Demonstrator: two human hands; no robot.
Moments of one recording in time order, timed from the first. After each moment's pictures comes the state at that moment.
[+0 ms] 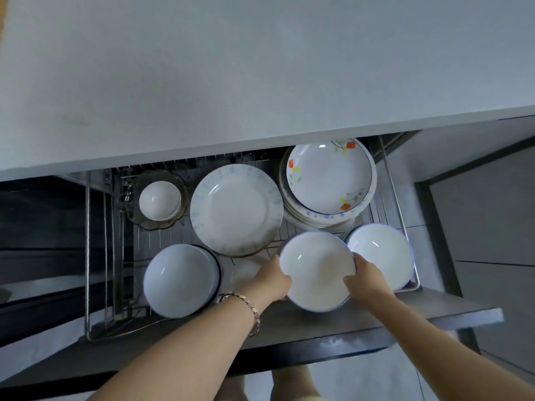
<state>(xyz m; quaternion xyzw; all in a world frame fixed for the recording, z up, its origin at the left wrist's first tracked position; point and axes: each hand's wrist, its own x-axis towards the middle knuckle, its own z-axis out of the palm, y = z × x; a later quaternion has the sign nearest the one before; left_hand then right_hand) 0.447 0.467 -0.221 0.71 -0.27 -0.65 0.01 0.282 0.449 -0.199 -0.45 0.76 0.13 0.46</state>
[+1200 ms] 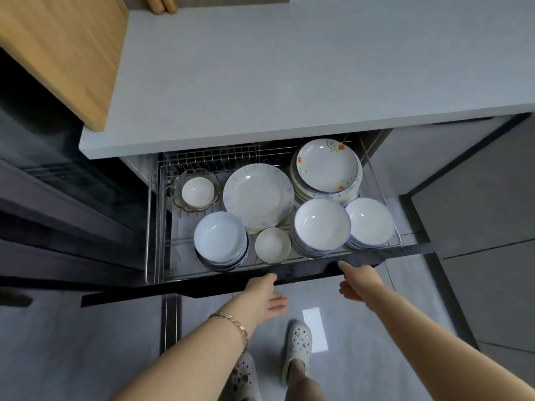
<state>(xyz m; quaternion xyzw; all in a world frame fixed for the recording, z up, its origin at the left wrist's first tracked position) 0.494 0.627 -0.136 0.68 0.05 -0.71 0.20 0.309 0.587 -0.145 -0.23 0.81 -0.07 0.54</state>
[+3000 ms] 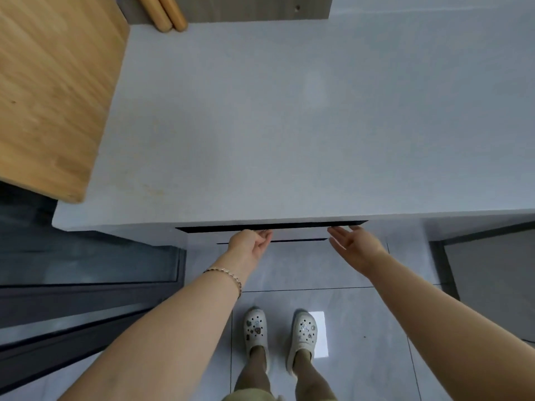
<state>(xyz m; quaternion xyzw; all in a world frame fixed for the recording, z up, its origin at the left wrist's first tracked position) 0.563 0.332 -0.138 0.63 0.17 -0.59 0.48 0.367 0.288 -0.152 -0.08 0.64 -0.31 0.70</state>
